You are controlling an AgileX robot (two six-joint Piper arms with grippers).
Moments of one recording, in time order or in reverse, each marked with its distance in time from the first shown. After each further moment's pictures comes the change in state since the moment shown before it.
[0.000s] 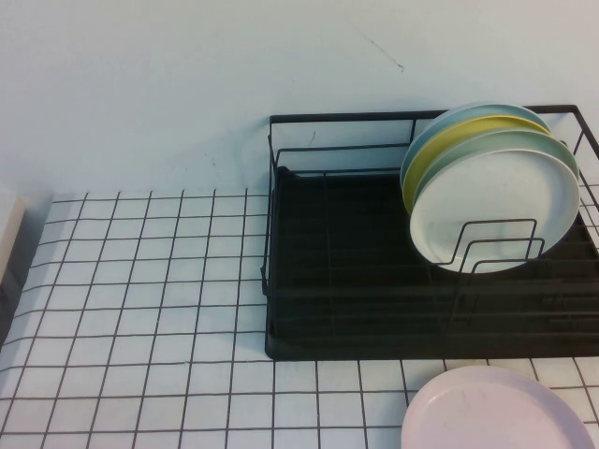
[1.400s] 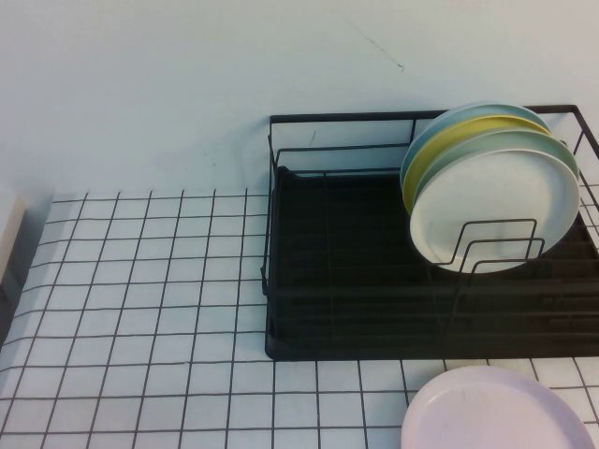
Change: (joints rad) right arm 0.000 0.832 -0.699 0.364 0.713 -0.810; left arm 0.000 0.000 0.000 0.000 0.000 -0.003
